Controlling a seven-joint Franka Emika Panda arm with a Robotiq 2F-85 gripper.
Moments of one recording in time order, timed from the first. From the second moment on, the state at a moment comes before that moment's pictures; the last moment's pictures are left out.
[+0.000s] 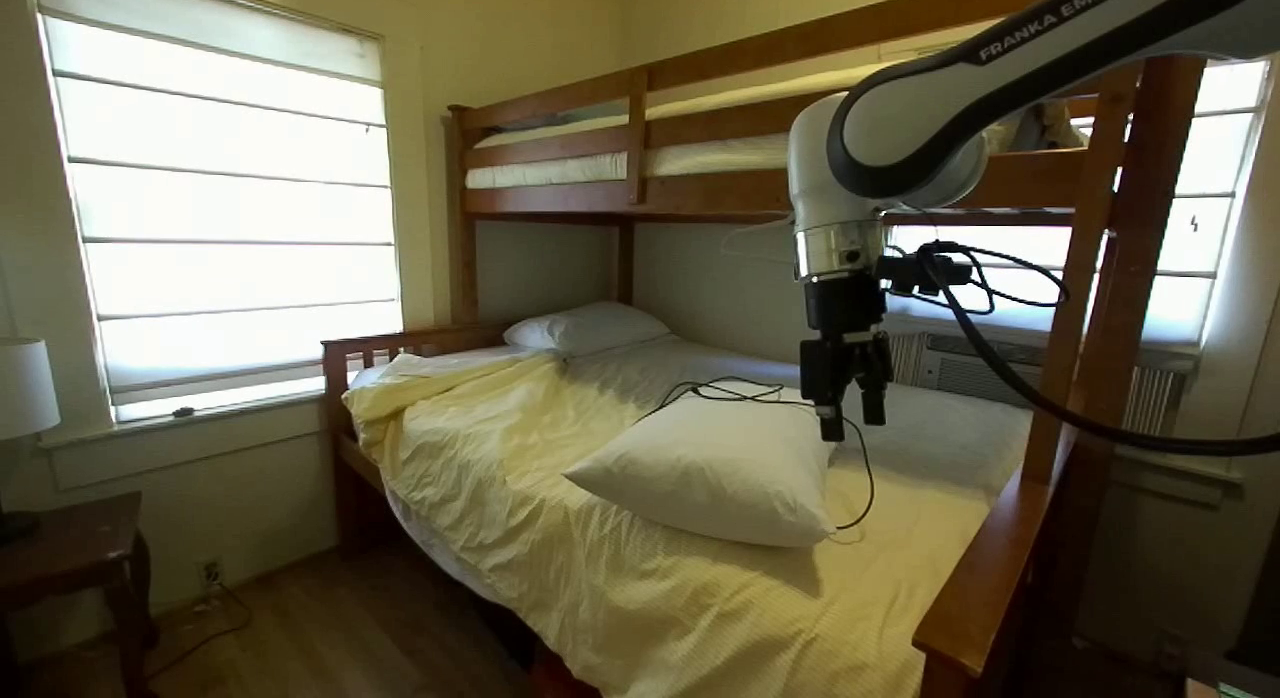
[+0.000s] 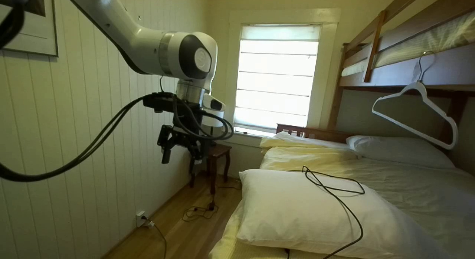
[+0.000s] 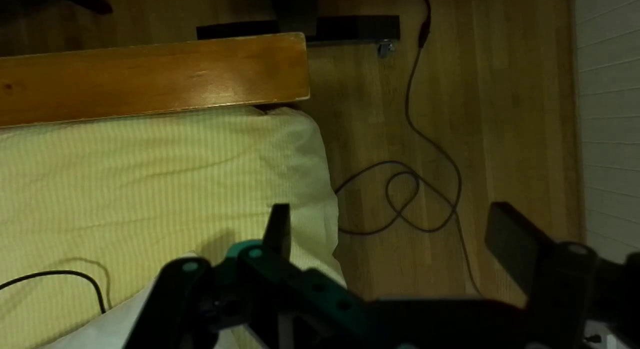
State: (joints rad) arm 0.02 -0.27 0.06 -2.31 0.05 1.83 0.13
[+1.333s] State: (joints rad) arm -0.02 -0.27 0.06 -2.29 -0.08 2.10 0.25
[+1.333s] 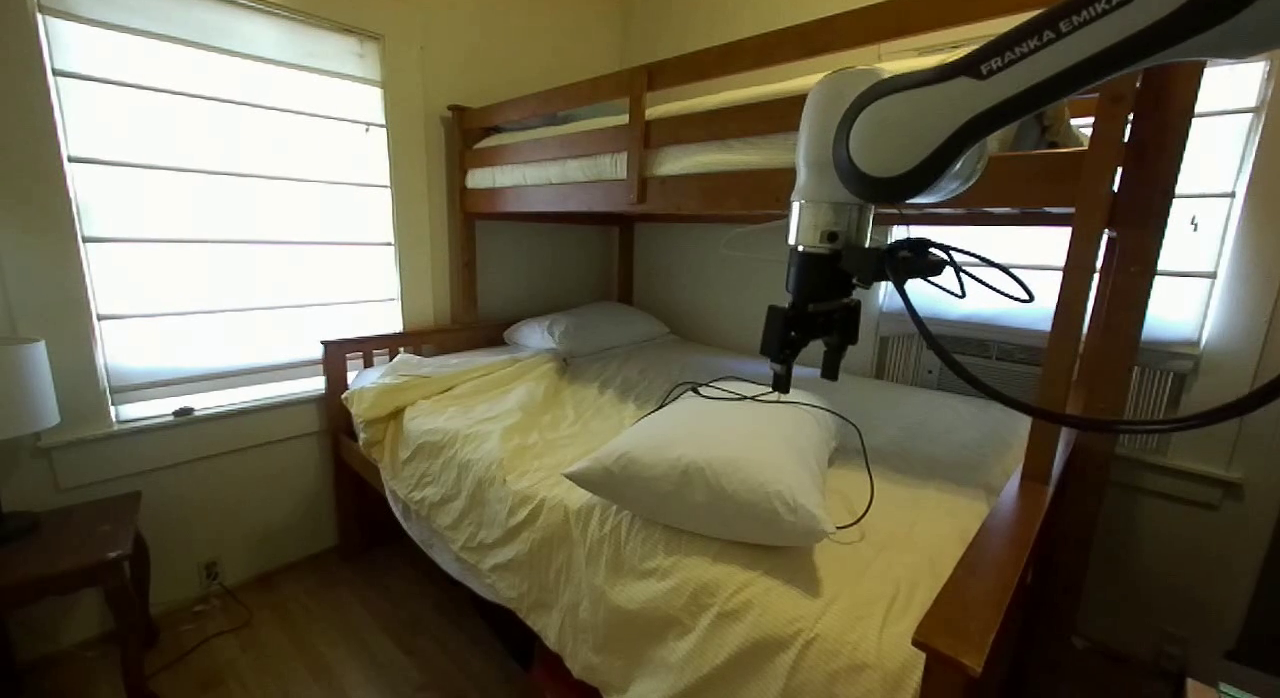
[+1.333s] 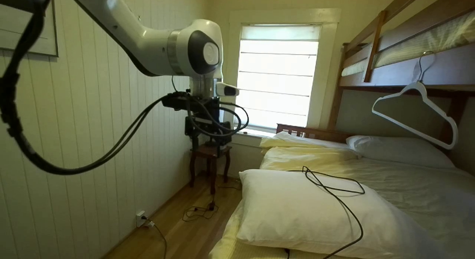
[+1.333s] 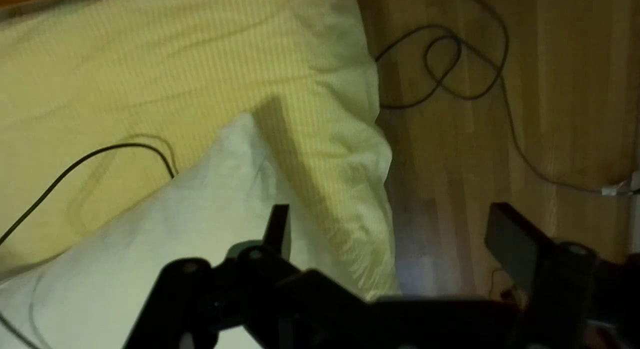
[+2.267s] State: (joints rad) arm -0.19 0.03 -0.02 -1.91 -0.55 2.19 0.64
